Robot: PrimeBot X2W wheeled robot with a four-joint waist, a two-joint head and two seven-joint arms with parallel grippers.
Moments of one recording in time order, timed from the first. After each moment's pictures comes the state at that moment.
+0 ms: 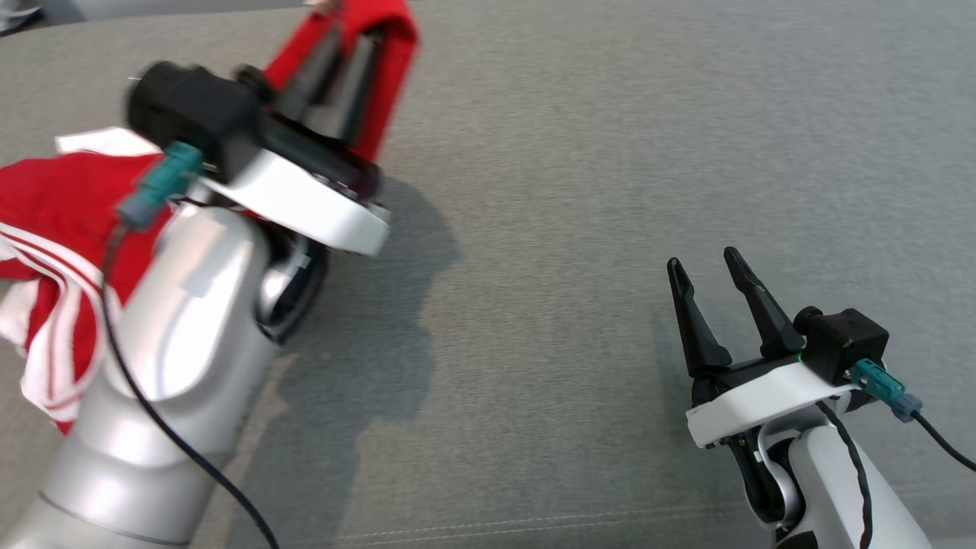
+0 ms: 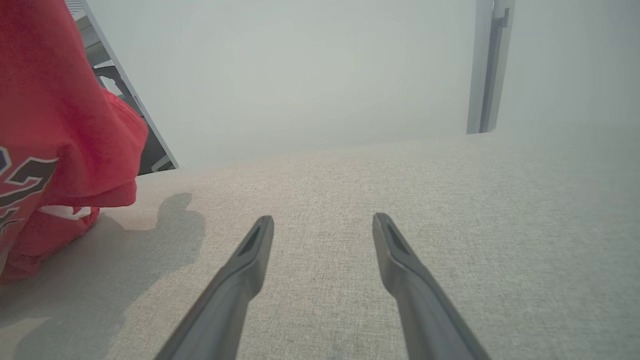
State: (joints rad) left arm -0.81 0.22 -0.45 0.31 -0.43 -0.12 -0.26; right arm -0.34 -0.06 0.24 0.34 0.32 0.13 -0.25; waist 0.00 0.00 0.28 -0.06
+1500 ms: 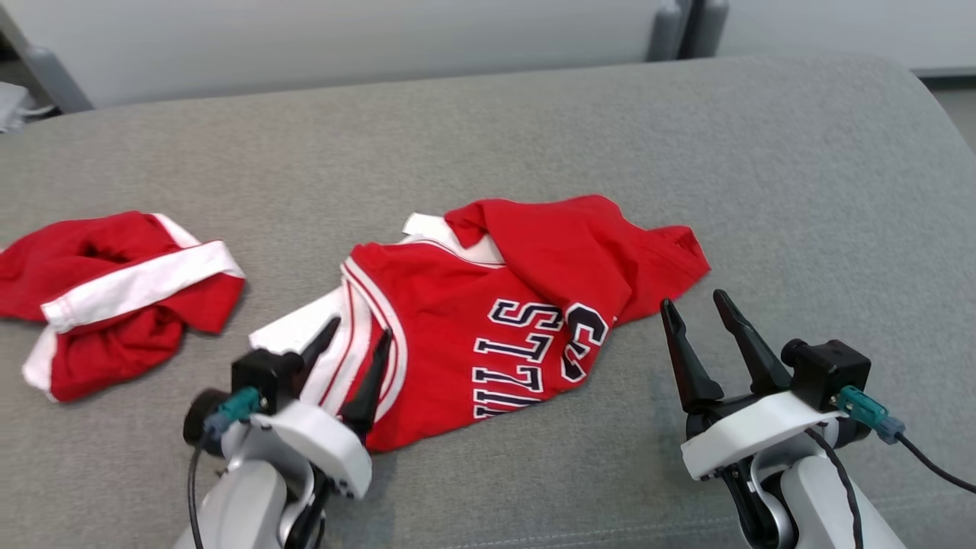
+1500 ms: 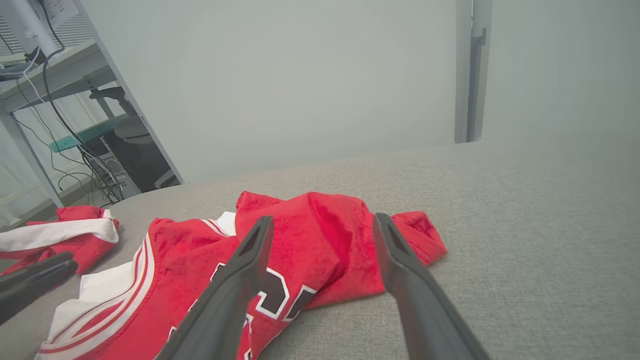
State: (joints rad) left arm -0.39 0.15 -0.38 0.62 -0.40 -0.12 -0.26; right arm -0.30 -0.05 0.26 0.39 0.37 0.13 -0.25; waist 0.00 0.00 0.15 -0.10
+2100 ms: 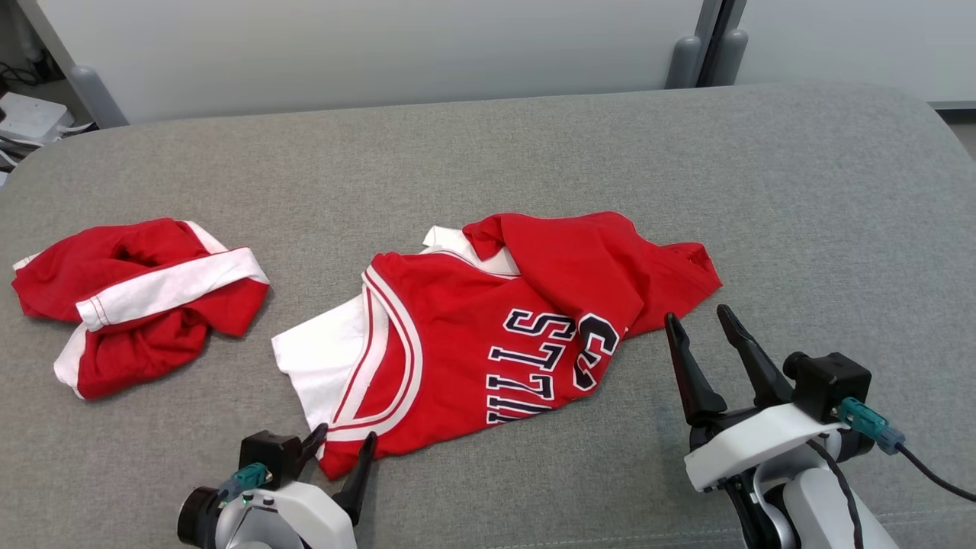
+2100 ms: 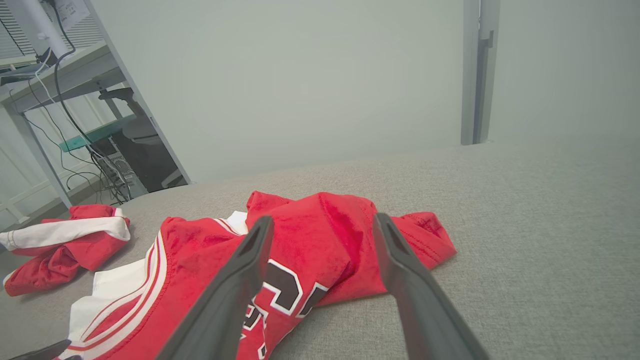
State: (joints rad) left arm -0.30 0.14 -0.43 0.83 -0.42 -0.12 -0.26; right arm -0.27 -0.05 0.25 0.41 0.37 0.13 -0.25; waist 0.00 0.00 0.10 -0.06
